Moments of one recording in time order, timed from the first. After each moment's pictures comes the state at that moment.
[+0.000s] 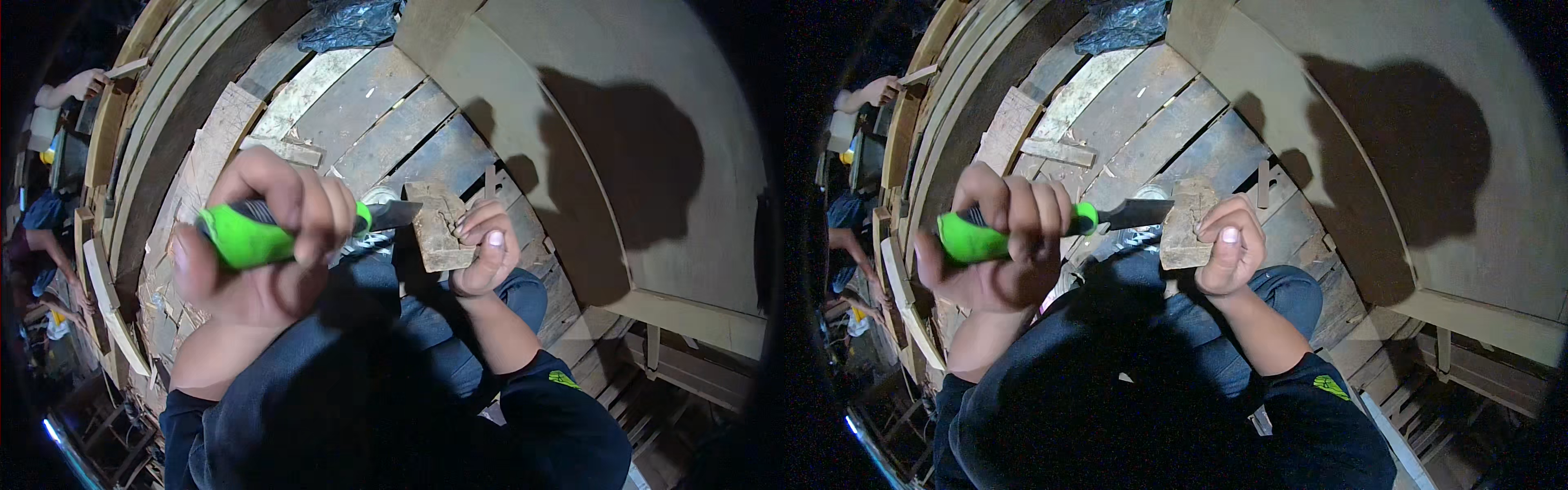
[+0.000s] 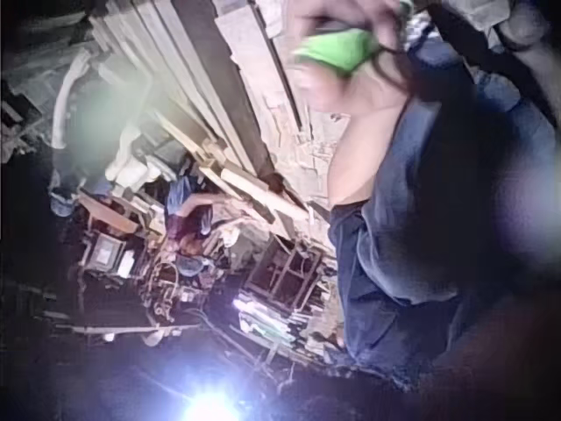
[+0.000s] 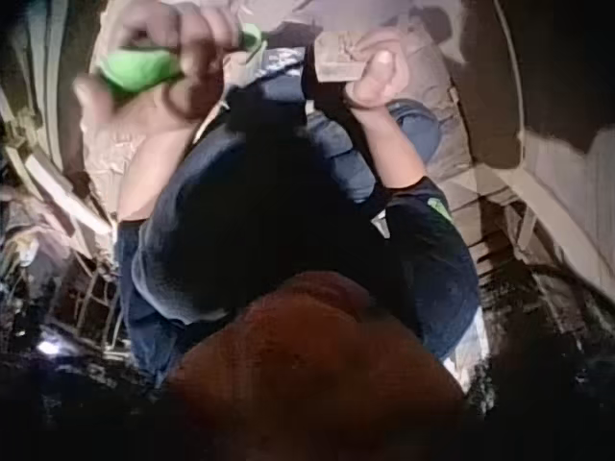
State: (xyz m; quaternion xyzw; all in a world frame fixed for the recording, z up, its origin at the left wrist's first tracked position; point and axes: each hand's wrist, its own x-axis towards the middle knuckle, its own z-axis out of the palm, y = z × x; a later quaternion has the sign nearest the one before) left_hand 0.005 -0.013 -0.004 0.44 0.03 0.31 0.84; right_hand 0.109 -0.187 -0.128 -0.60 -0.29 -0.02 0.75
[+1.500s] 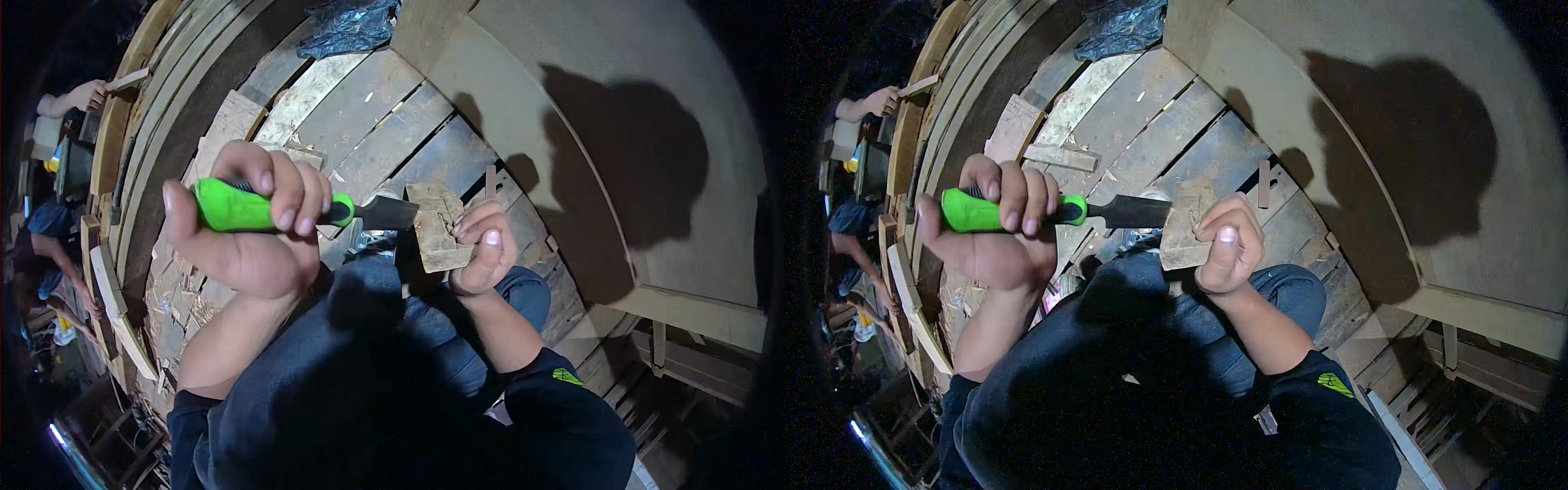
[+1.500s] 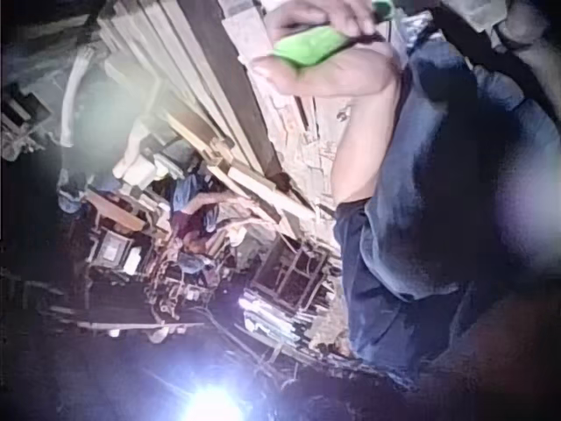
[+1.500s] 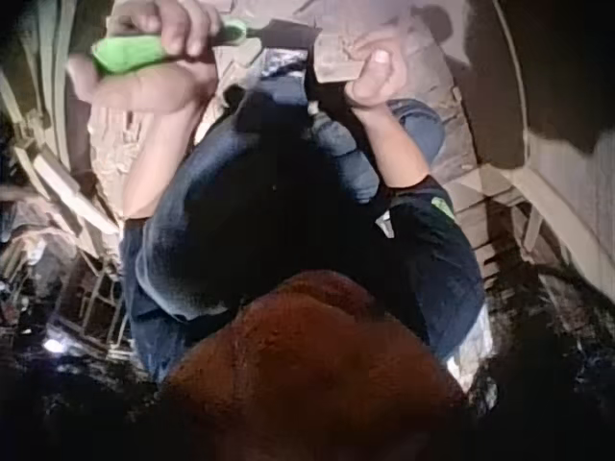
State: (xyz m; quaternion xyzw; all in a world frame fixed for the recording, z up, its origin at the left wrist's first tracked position) left_hand 0.013 -0.004 -0.005 0.44 0.13 0.34 0.82; right_hand 0.108 -0.191 -0.127 -0.60 -0.30 -0.01 0.74
